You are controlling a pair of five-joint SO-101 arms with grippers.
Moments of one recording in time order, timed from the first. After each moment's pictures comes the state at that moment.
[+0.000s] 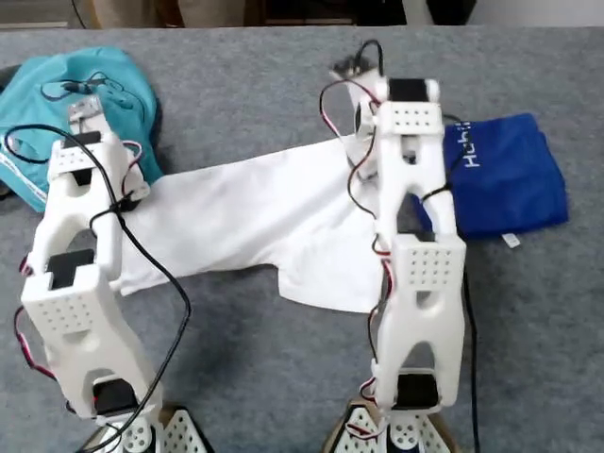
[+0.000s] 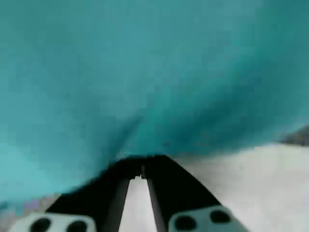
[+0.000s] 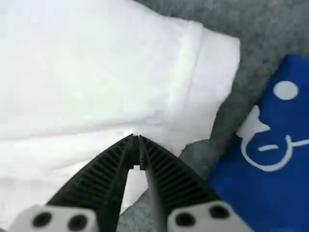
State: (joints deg) left arm -17.0 30.7 -6.4 61.0 3.8; right arm -3.9 53.1 -49.9 92.8 19.4
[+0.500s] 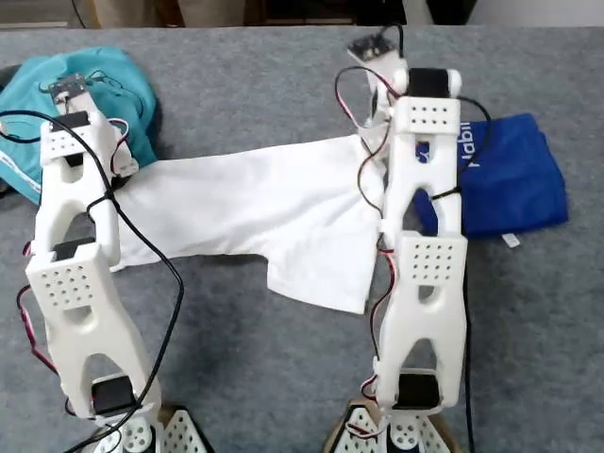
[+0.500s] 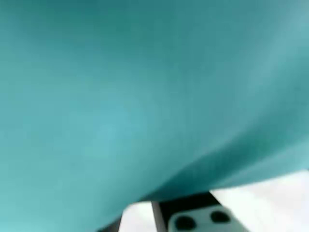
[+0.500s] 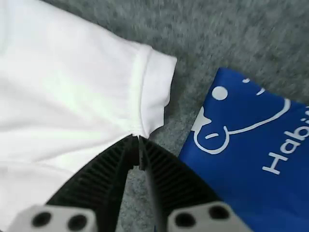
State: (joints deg) left arm -18.5 40.4 -28.1 69.8 3.8; right arm -3.0 51.6 -69.5 101.3 20.3
